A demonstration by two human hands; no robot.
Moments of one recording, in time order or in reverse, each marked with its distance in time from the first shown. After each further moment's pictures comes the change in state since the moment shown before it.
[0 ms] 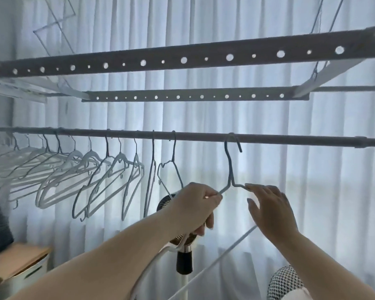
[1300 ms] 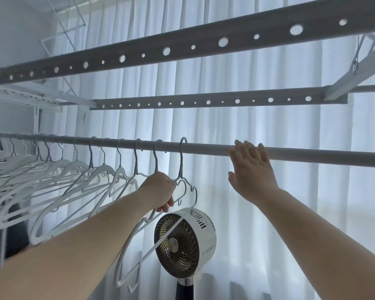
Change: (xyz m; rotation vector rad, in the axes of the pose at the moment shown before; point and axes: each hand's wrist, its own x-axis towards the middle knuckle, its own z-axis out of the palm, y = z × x) left_hand 0.152 -0.041 -0.020 0.239 0.333 -0.251; right_hand 0.140 0.039 0.060 -0.086 -0.367 -0.169
